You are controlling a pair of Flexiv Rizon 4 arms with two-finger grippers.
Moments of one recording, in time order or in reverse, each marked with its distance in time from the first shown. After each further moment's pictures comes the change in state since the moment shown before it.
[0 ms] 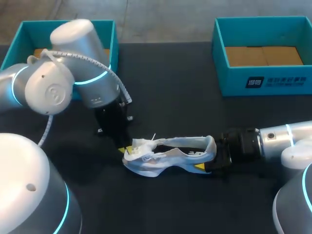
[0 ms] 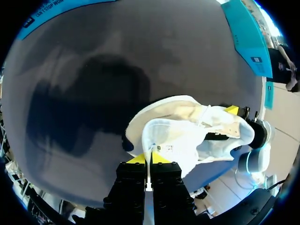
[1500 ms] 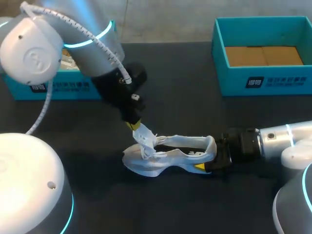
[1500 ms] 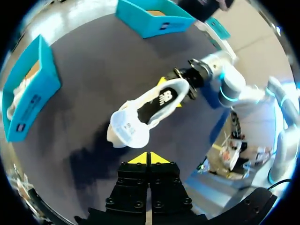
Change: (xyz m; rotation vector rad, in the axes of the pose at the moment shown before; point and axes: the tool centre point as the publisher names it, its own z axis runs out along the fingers) left arm 0.063 0.056 -0.123 0.116 -0.030 0.784; right arm 0.000 0.000 0.000 0.001 -0.001 0.000
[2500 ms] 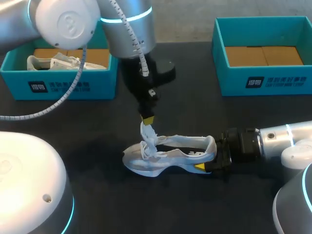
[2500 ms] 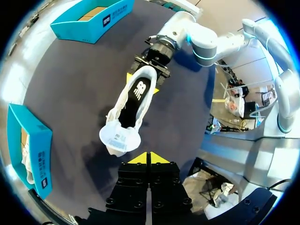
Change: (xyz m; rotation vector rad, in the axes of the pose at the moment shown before) left arm 0.022 -0.021 -0.010 -0.187 -0.007 0.426; right arm 0.000 0.000 0.000 0.000 0.000 0.000
